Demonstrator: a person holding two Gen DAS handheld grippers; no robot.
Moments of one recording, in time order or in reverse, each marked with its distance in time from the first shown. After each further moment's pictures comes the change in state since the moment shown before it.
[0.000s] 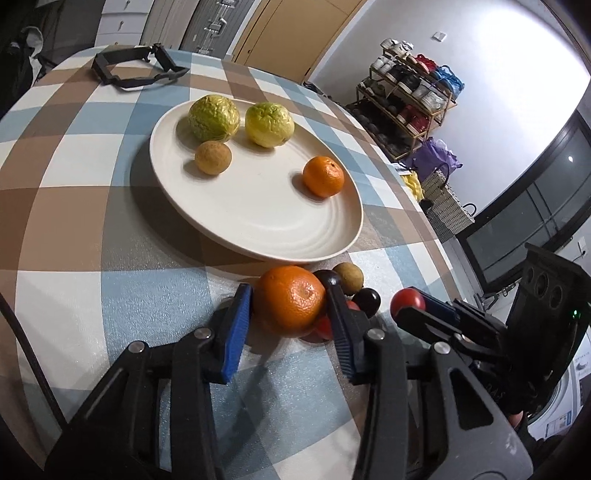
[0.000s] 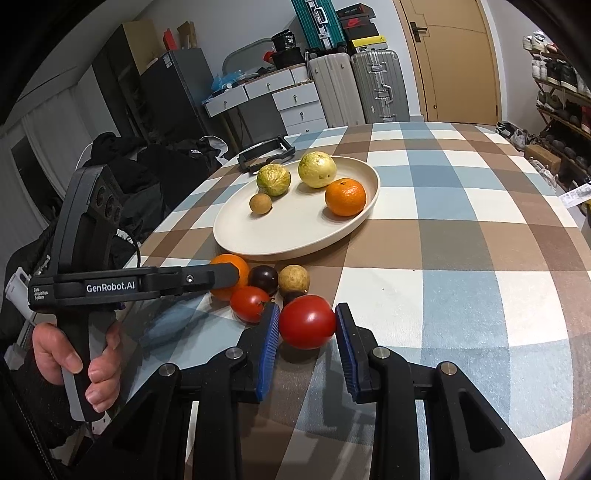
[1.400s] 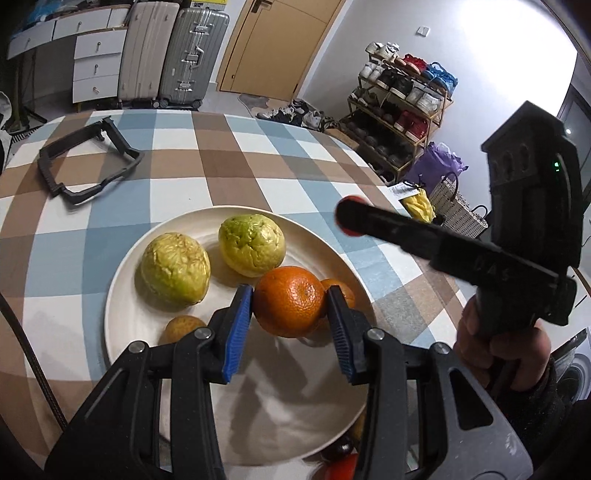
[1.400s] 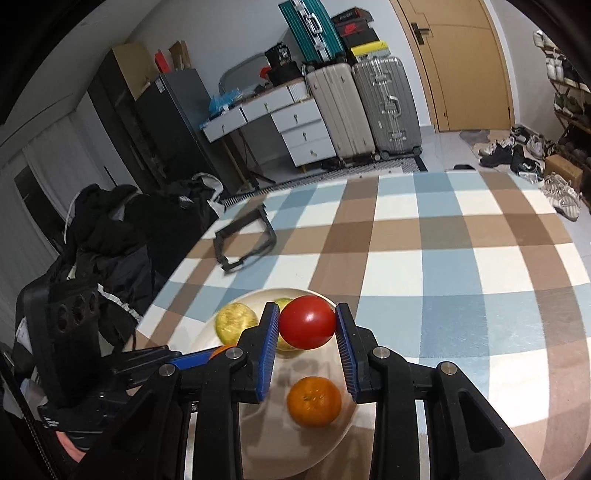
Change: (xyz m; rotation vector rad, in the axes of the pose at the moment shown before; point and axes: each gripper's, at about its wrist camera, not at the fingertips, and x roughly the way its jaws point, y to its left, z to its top) left arm 0.053 -0.016 0.118 0.127 -0.054 0.045; right arm 0.082 -0.055 0.173 0.046 -0.030 0.074
